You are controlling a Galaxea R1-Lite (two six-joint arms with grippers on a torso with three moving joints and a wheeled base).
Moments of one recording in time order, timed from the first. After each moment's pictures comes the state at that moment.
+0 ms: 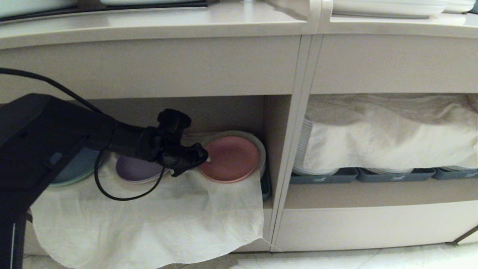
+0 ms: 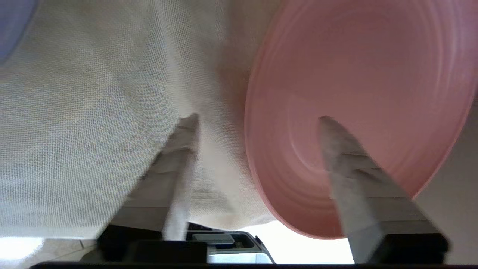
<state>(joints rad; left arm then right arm) -0.30 2.15 -1.39 0.06 -0.09 -0.73 0.00 0.00 0.00 -0.01 -0.06 0.09</state>
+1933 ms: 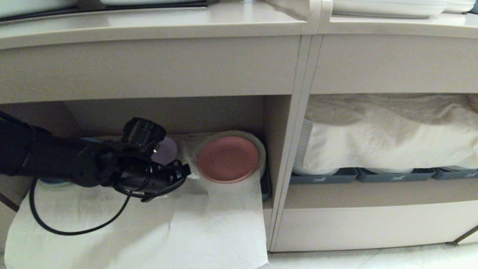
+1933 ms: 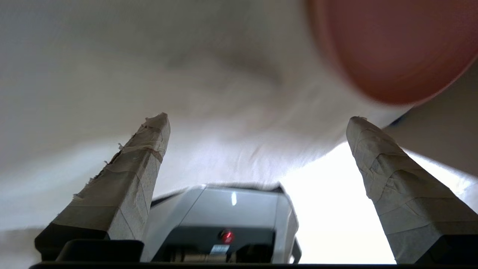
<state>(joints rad) -0.31 1.83 -0.99 0.07 -0.09 -0.73 0.00 0.00 0.00 -0.01 -0.06 0.09</state>
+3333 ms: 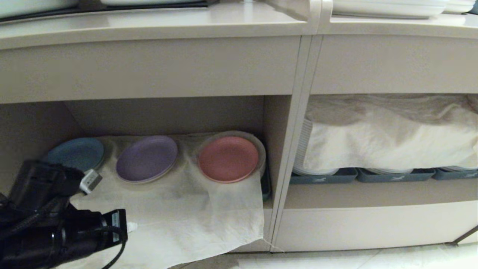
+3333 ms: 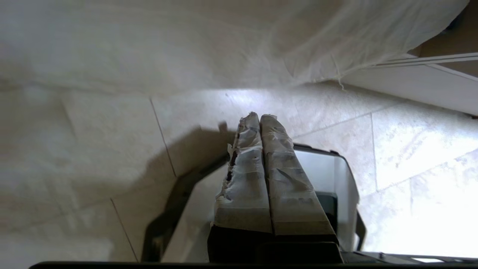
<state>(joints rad) -0.31 1.31 -0.54 0.07 0.01 -0.56 0.00 0.00 0.00 -0.01 -0.06 0.09</state>
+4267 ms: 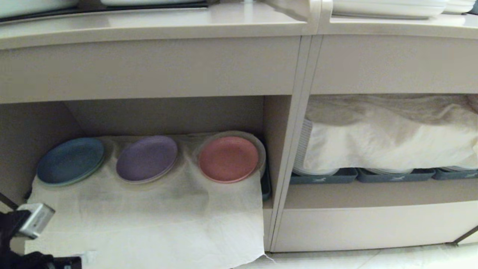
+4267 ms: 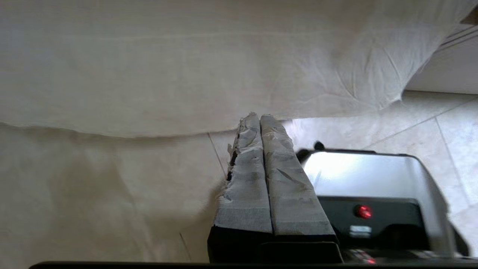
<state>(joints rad) -0.28 0.96 -0.29 0.01 0.12 -0.30 0.00 0.00 0.00 -0.01 -0.06 0.09</state>
